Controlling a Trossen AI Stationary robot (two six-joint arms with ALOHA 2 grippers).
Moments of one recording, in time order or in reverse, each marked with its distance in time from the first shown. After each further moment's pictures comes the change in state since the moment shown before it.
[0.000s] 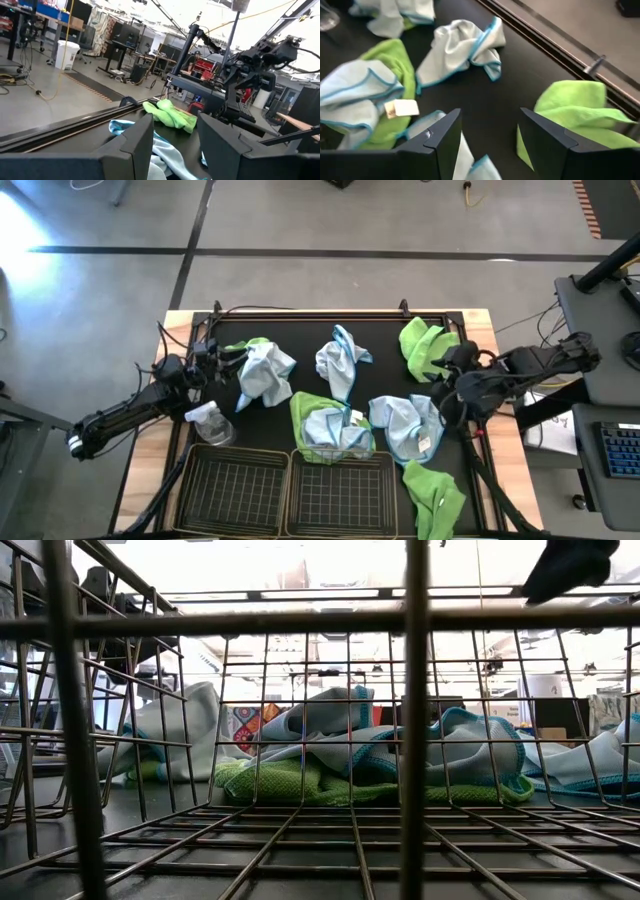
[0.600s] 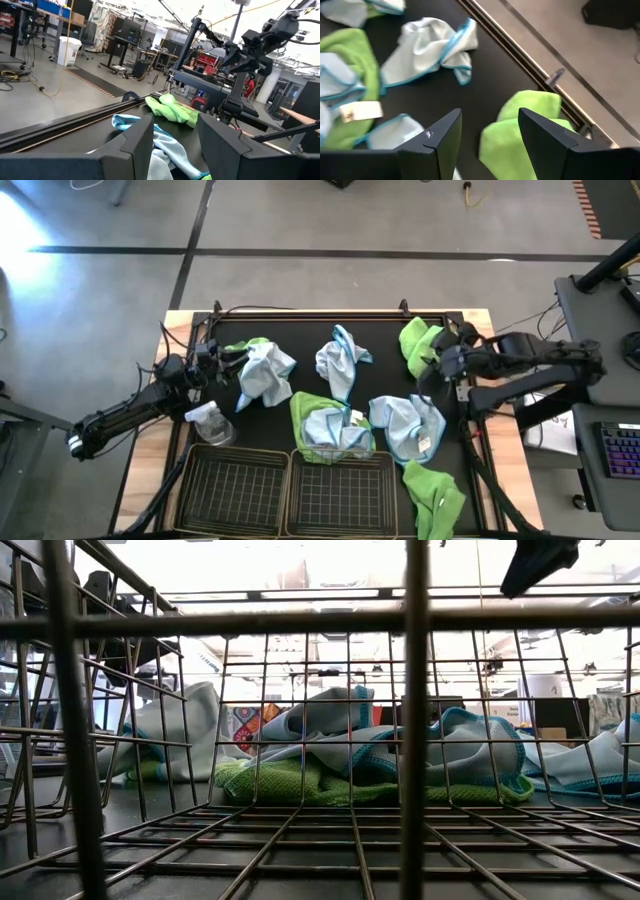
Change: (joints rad) left arm 0.000 0.000 0.000 -0.029 0.000 0.010; right arm -0.286 0.080 0.170 -0.043 -0.081 -0.313
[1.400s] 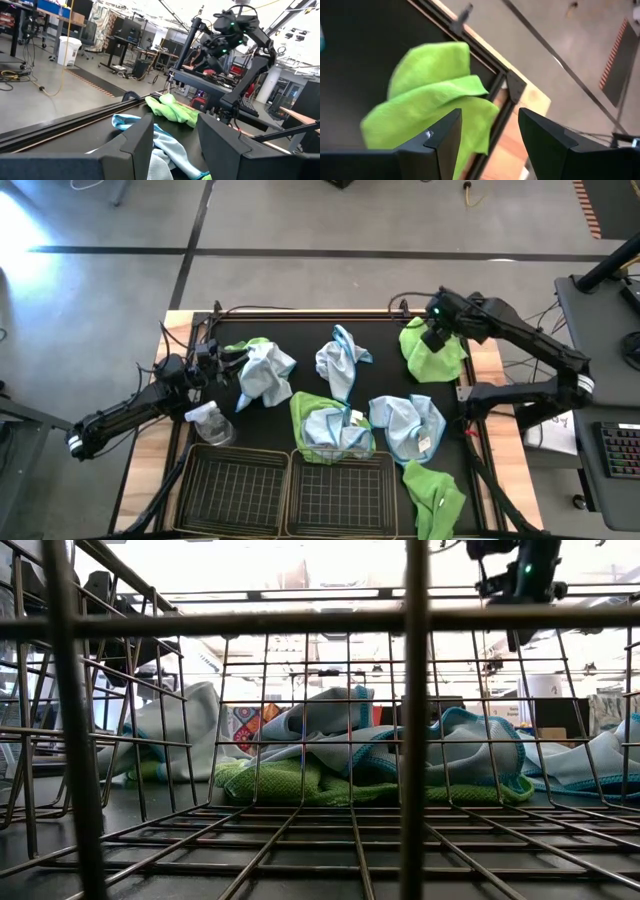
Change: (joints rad) left arm 0.000 0.000 0.000 -0.001 0.000 0.000; right arm -0.696 0.174 0.000 0.001 -0.058 -0.386
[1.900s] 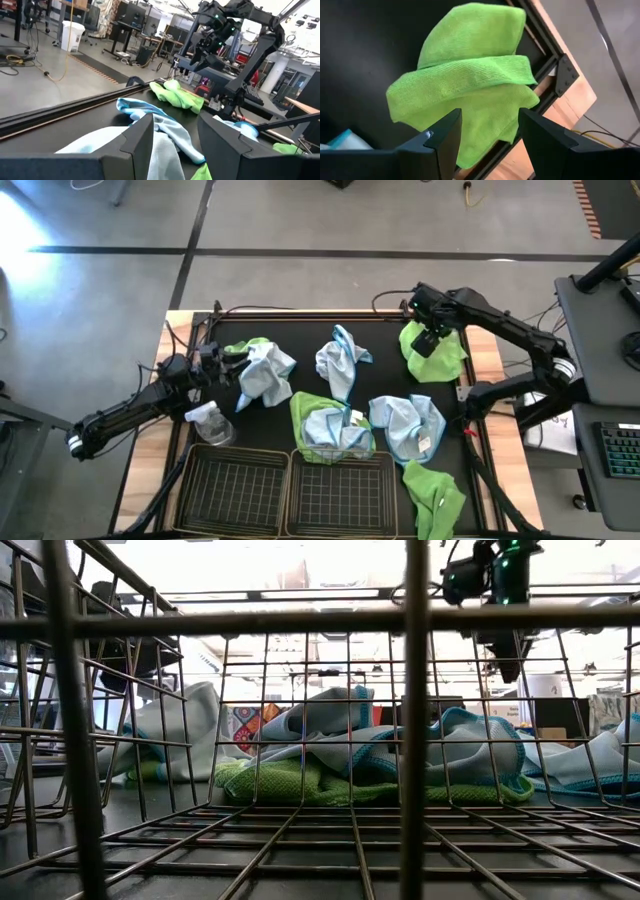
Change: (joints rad) left arm 0.000 0.000 0.000 -0.082 0.000 0.000; right arm -0.079 0.206 0.000 0.000 -0.228 -0.156
